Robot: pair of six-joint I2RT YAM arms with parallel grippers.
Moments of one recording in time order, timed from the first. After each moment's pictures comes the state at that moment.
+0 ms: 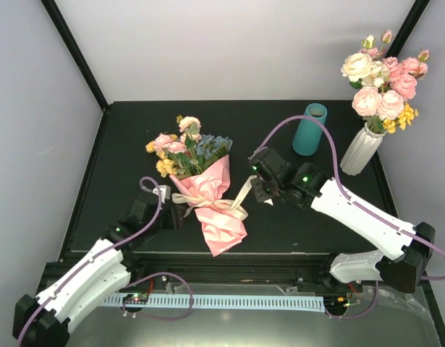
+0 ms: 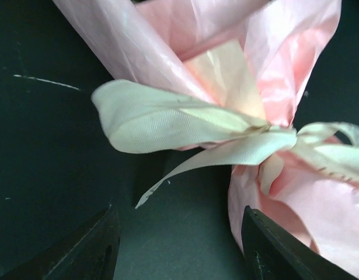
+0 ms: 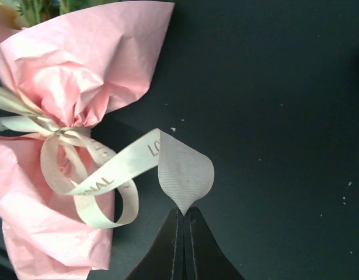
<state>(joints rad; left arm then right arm) -0.50 0.61 0.35 -0.47 0.05 -0.60 0.91 1.29 1.27 -0.99 0.27 0.38</state>
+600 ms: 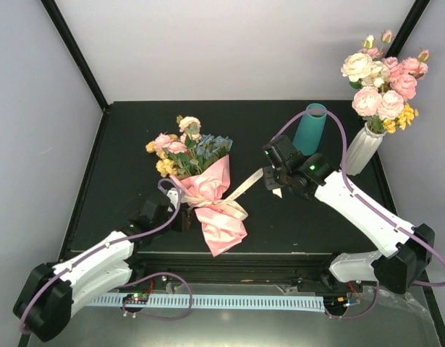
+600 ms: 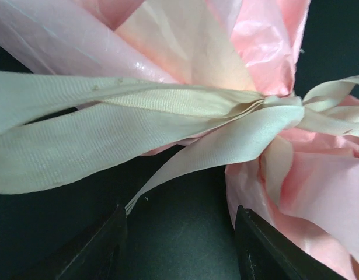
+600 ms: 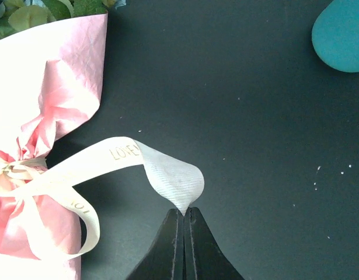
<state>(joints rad) -0.56 0.81 0.25 -0.16 0.11 -0.42 0.72 1.30 1.27 -0.99 0.25 0.40</state>
